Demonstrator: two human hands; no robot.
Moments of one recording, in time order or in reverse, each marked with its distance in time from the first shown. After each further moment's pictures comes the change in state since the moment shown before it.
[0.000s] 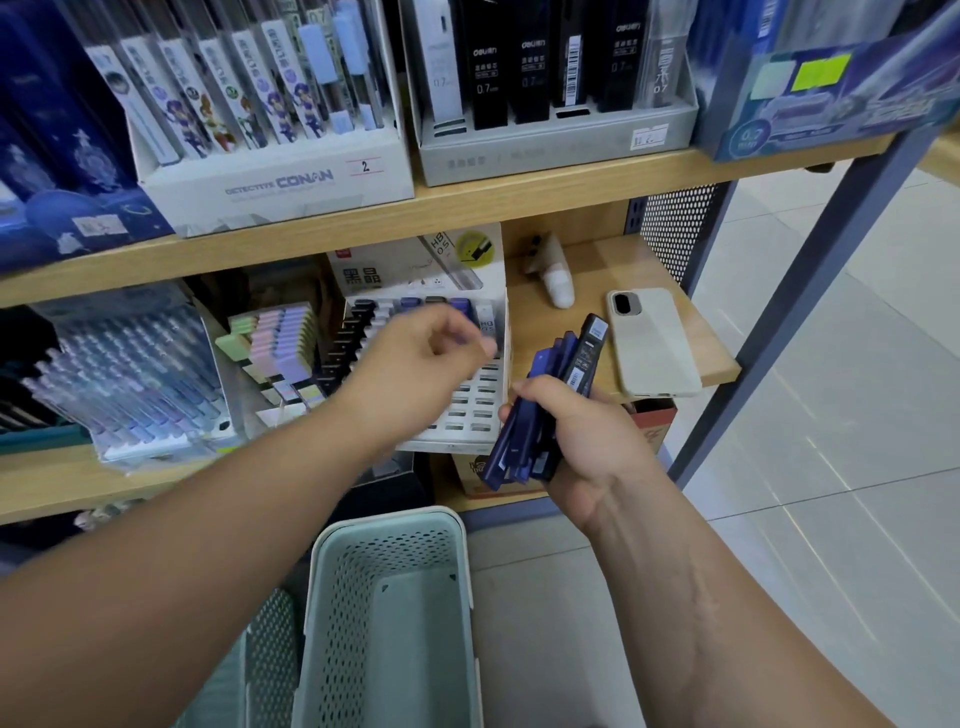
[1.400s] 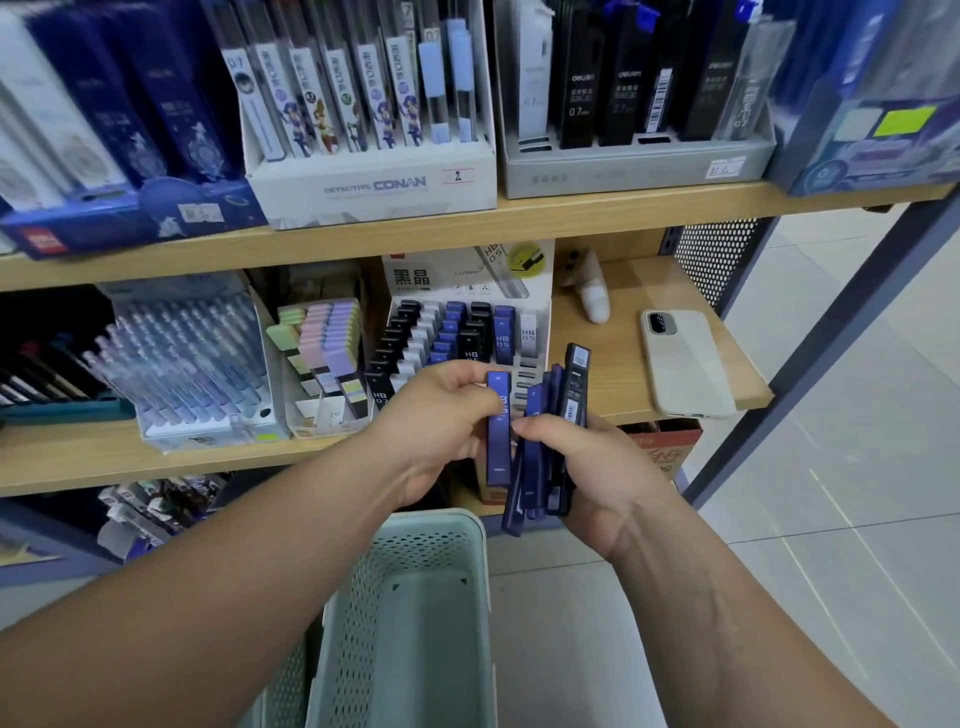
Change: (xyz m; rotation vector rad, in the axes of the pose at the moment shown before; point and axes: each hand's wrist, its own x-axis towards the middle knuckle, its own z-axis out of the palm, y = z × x) left_hand -0.024 -0.022 -0.004 -0.537 -0.174 -0.290; right_hand -0.013 0.012 0.015 -0.226 -0.106 0.054
